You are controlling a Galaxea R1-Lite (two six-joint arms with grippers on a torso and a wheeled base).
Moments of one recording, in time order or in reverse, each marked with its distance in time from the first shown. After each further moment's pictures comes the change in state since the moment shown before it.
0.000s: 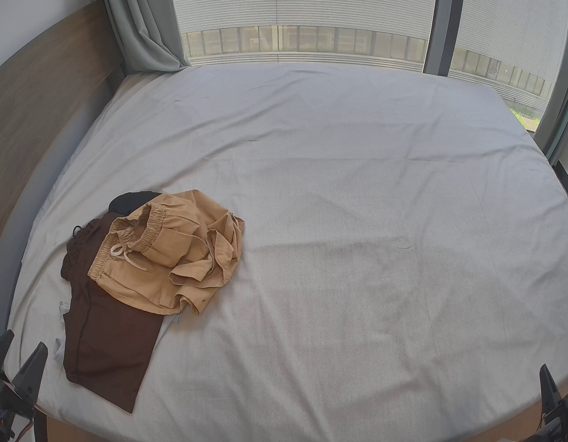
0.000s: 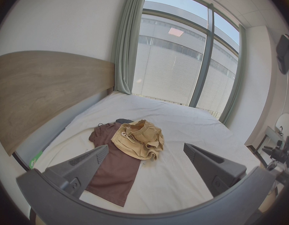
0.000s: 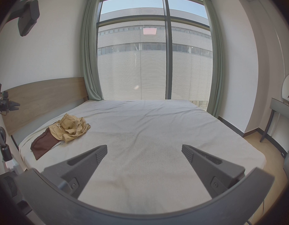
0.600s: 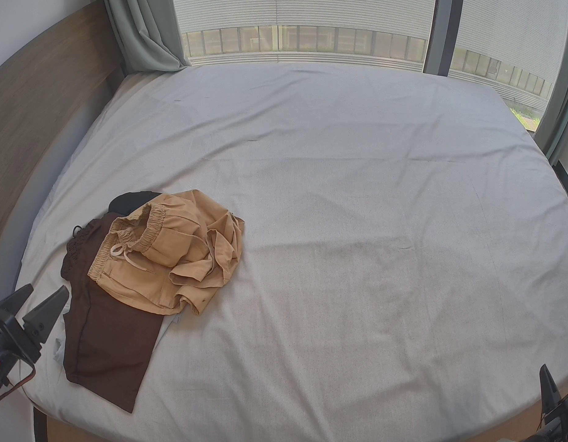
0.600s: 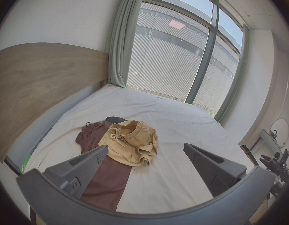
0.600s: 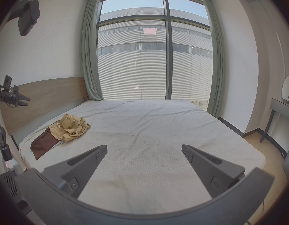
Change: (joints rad) left arm -0.002 0.398 -0.097 -0.233 -0.075 -0.026; right arm 0.000 0.000 0.000 0.000 0.000 -0.002
